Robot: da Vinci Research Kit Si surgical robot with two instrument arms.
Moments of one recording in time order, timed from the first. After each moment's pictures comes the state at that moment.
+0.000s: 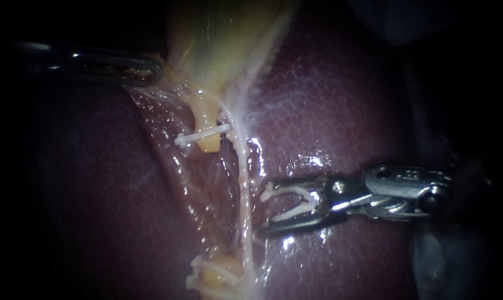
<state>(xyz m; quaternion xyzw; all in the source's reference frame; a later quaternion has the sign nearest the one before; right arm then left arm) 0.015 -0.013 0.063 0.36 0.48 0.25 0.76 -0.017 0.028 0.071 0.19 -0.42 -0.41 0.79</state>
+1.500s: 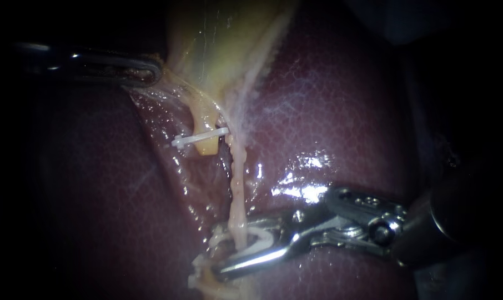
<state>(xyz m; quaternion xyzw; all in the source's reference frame) 0.020 -0.016 0.059 0.48 0.54 0.27 0.63 -0.017 0.028 0.071 0.19 -0.42 -0.41 0.79</state>
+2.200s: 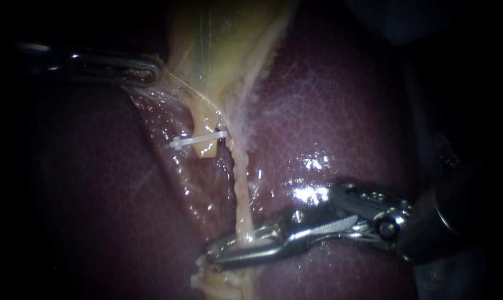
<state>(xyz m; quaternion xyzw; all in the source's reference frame) 0.019 -0.015 0.059 0.50 0.54 0.25 0.63 -0.017 0.028 0.071 0.19 -0.42 -0.41 0.79</state>
